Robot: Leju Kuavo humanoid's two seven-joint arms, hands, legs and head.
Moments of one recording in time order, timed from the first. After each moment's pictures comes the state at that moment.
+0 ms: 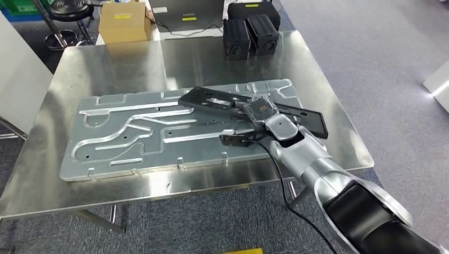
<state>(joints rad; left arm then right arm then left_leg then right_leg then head) -0.13 0.06 1.26 -0.22 -0.84 -0.15 -0.58 -1.01 0.02 0.81 -0.37 1.26 -0.22 -0.08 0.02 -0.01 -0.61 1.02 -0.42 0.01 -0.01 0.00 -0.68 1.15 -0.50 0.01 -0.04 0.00</state>
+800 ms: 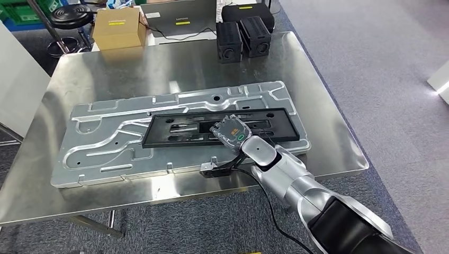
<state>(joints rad) -0.15 0.05 1.22 -0.22 -0.86 -0.12 -0.59 -0.91 0.12 0.88 -0.38 1.38 -0.44 -0.21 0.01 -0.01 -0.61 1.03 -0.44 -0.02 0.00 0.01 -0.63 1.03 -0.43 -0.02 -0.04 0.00</state>
